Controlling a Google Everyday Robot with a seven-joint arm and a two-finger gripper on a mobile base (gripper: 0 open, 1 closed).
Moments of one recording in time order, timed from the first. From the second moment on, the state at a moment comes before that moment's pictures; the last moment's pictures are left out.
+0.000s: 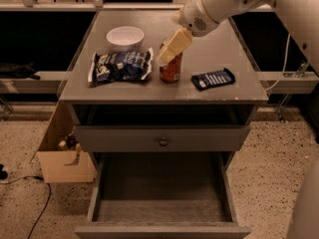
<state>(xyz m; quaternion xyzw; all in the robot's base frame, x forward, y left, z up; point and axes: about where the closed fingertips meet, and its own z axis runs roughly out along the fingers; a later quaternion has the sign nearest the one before) 0.674 -0.023 0.939 -0.59 0.70 0.16 0.36</state>
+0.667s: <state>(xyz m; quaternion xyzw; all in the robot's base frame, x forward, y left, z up) 0.695 -0.045 0.914 -0.55 0.72 0.19 0.38</state>
